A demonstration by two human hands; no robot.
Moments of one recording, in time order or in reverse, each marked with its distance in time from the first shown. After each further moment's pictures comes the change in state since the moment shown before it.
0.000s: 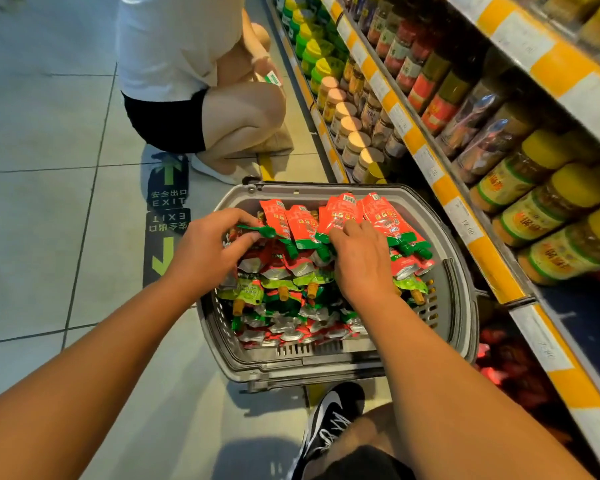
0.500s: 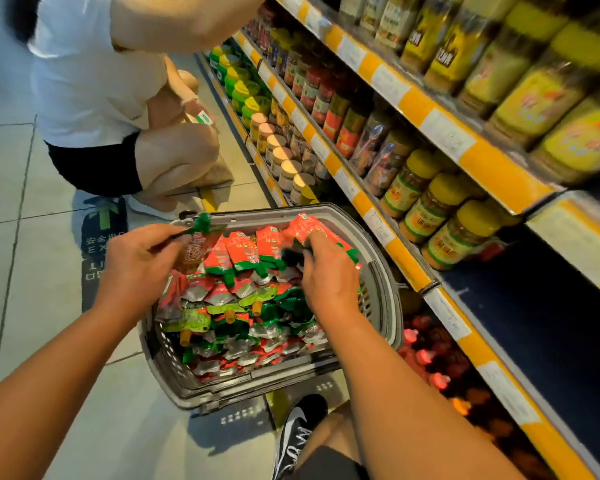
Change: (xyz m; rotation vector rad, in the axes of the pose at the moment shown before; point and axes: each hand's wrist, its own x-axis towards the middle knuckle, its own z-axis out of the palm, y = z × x) left_hand 0.018 0.010 -0.012 -0.098 0.154 0.030; right_hand -0.035 0.025 -0.050 0.343 0.198 0.351
